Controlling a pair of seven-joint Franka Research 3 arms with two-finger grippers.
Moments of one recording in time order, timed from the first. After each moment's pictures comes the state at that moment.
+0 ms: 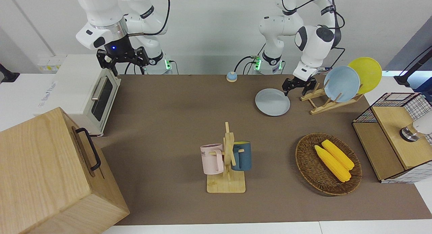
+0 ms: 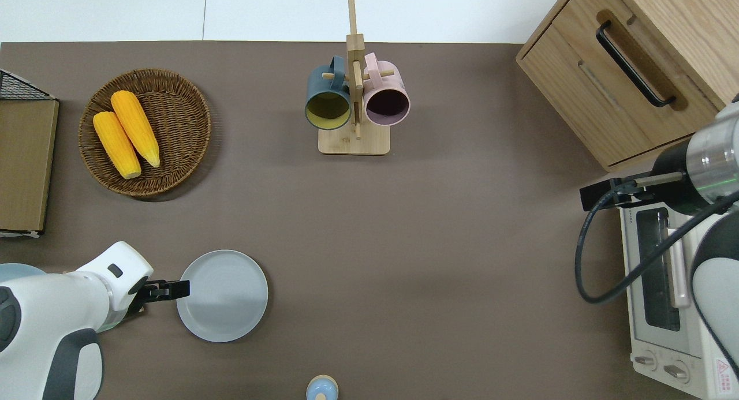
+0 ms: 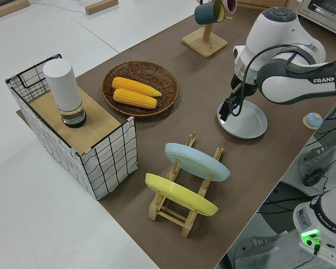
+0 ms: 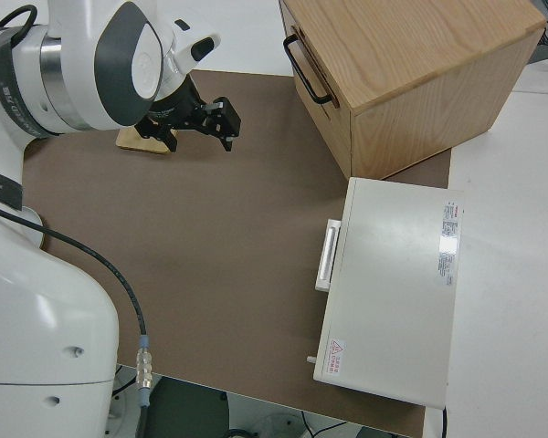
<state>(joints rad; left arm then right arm) -0.05 -0.34 0.03 -2.58 -0.02 2.28 -0.01 -0.15 0.02 0.28 -1.49 -0.02 1.48 0.04</state>
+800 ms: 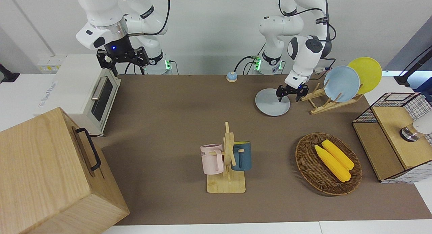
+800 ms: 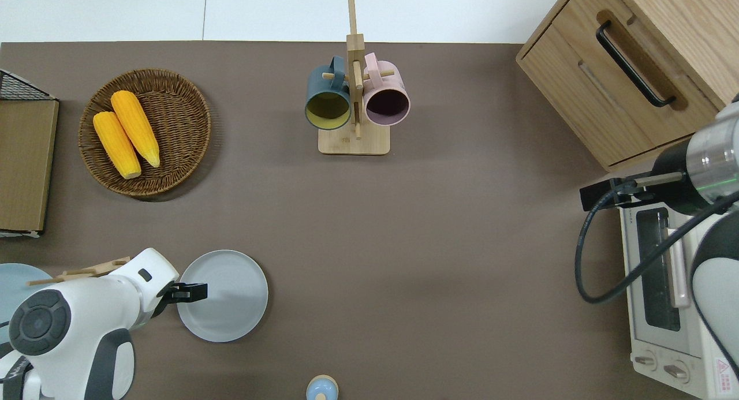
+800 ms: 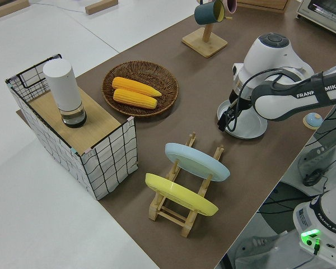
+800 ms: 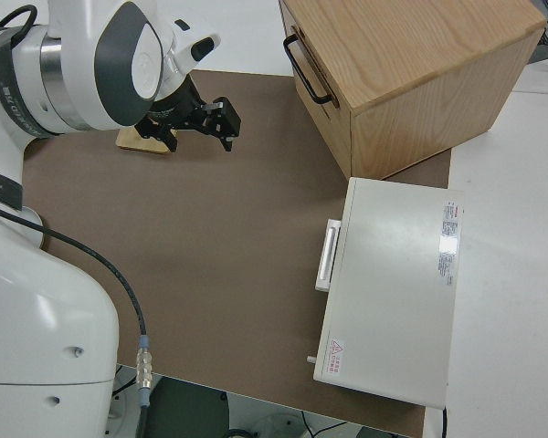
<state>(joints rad) -0.06 -0.22 0.00 -2.67 -0.02 2.50 -0.01 -0.15 0.02 0.28 -1.49 -0.02 1.48 0.04</state>
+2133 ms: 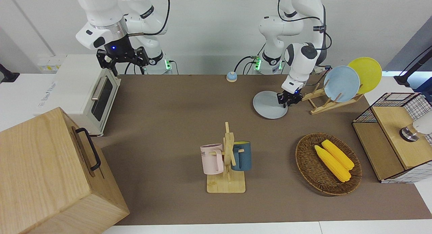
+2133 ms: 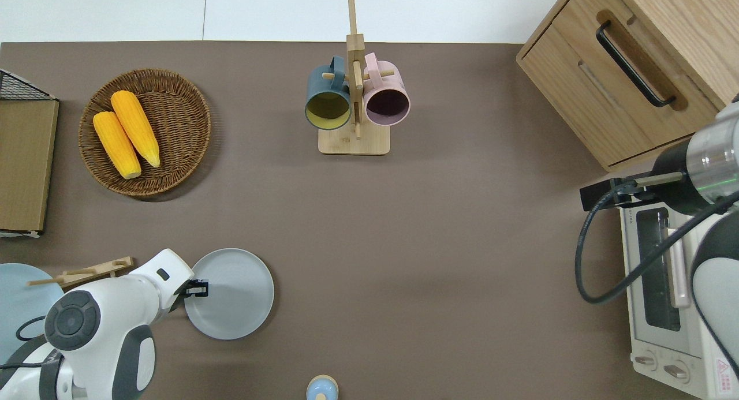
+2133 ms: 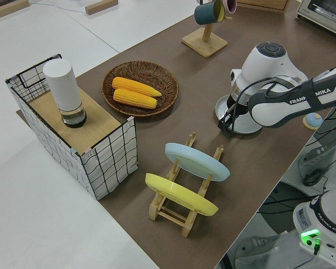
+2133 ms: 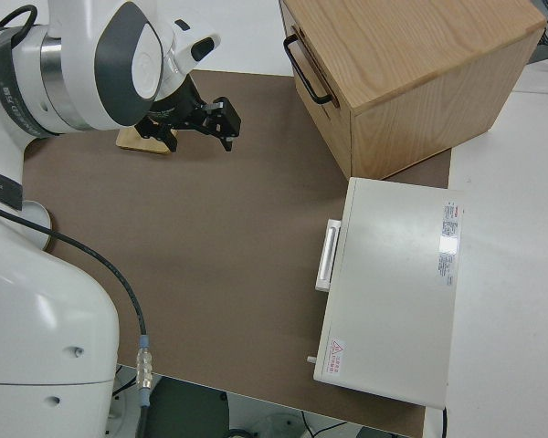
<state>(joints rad) -0.07 -0.17 0.00 -2.69 -0.02 2.60 -0.01 -0.15 0.02 0.28 -1.49 -0.02 1.48 0.04</state>
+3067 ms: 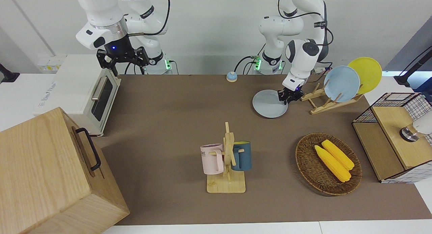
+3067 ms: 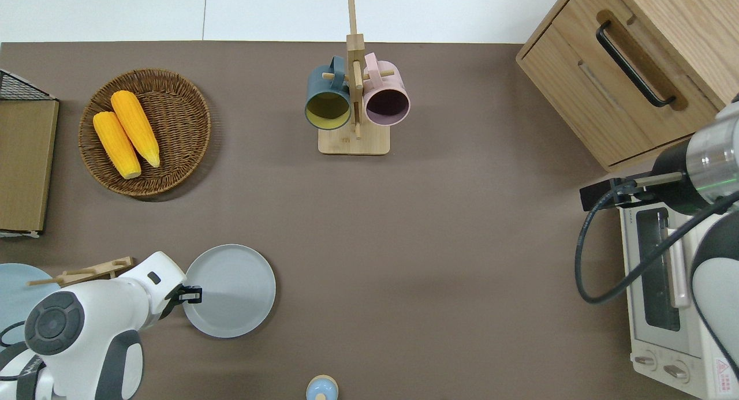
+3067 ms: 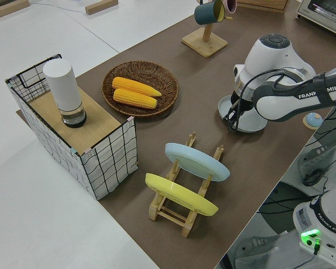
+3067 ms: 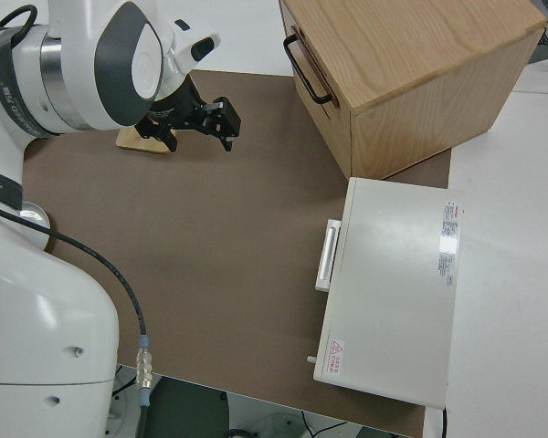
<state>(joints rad) -0.06 -0.25 0.00 -2.67 -0.02 2.45 -0.01 -0.15 0.02 0.28 -1.49 -0.02 1.48 0.04</state>
